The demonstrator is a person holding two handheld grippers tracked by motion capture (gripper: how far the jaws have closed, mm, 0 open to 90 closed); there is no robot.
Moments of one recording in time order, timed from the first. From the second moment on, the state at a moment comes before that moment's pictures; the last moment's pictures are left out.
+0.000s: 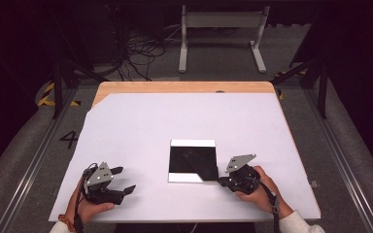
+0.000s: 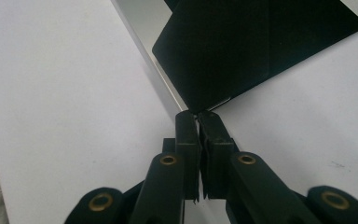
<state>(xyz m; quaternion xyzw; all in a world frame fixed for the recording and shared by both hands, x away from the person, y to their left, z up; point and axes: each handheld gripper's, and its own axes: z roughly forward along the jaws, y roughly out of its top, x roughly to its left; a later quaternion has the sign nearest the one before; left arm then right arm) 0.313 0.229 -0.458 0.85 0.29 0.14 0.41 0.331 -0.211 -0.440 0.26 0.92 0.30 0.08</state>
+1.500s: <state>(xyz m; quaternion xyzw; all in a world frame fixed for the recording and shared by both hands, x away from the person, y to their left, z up) 0.311 0.224 -0.461 0.86 0.28 0.13 0.40 0.328 -0.217 -0.431 0.25 0.90 0.35 0.10</state>
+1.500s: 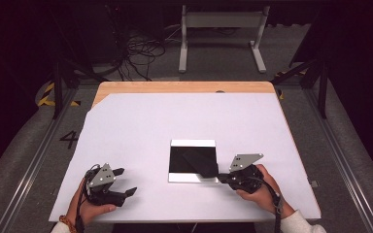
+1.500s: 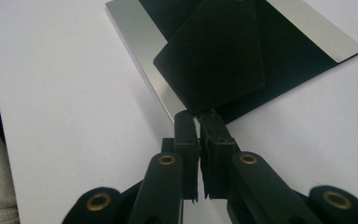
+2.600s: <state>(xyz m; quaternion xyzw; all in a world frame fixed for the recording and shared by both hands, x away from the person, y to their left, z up) 0.311 0.222 -0.461 0.86 0.28 0.13 0.40 0.325 -0.223 -0.419 0.25 0.87 0.41 0.12</state>
